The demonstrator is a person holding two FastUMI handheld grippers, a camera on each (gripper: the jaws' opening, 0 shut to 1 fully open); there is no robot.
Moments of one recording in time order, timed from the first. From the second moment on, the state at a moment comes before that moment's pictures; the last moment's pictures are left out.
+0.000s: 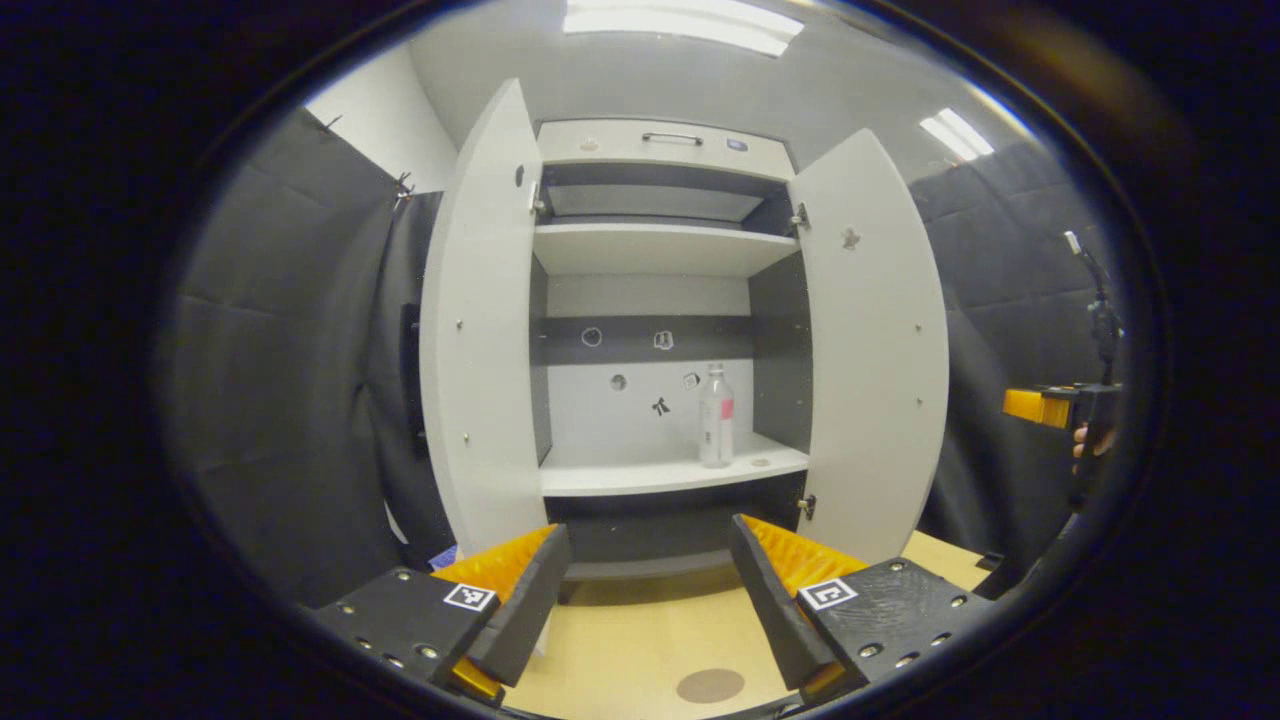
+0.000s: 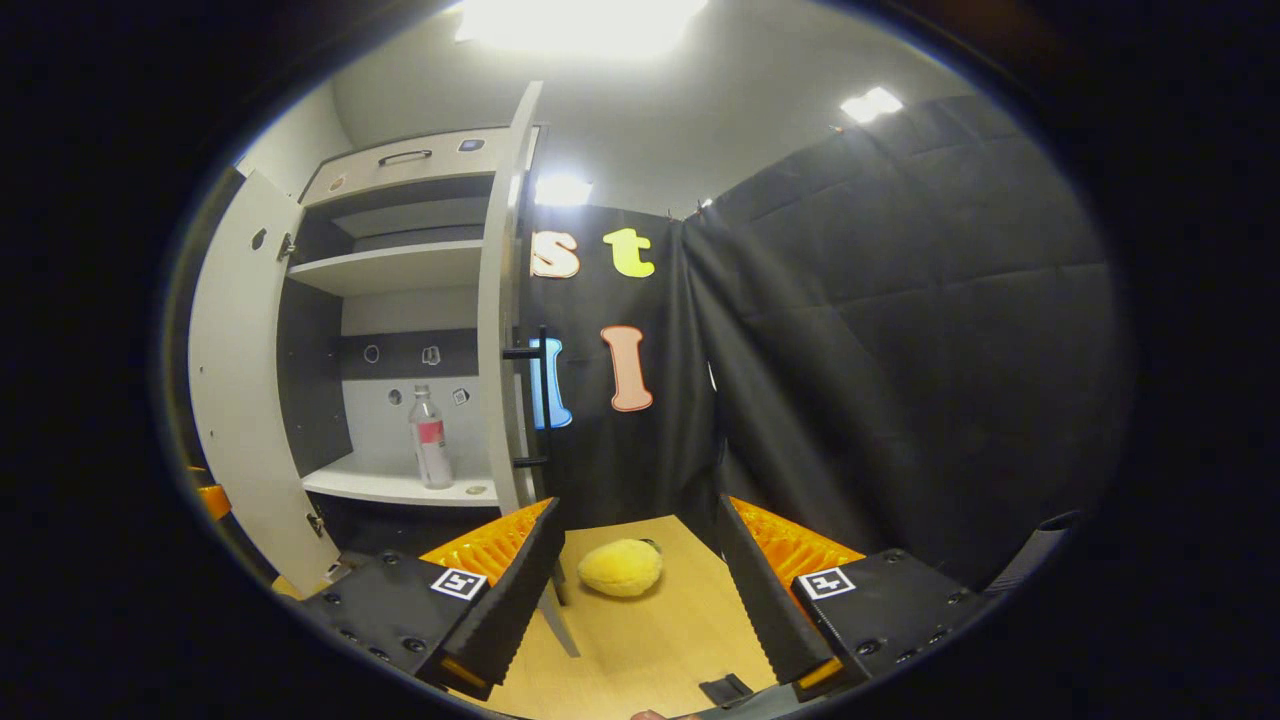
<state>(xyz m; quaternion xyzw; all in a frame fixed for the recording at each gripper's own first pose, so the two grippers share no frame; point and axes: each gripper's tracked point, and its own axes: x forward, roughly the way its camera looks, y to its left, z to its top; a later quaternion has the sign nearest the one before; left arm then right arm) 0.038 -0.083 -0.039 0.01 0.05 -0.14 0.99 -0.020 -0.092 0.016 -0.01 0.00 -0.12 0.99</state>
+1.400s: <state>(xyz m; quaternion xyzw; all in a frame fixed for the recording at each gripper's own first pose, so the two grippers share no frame) 0.356 -0.256 -0.026 0.01 0.03 -0.21 0.98 0.100 -0.225 0.016 -0.01 -0.01 -0.23 0.97</state>
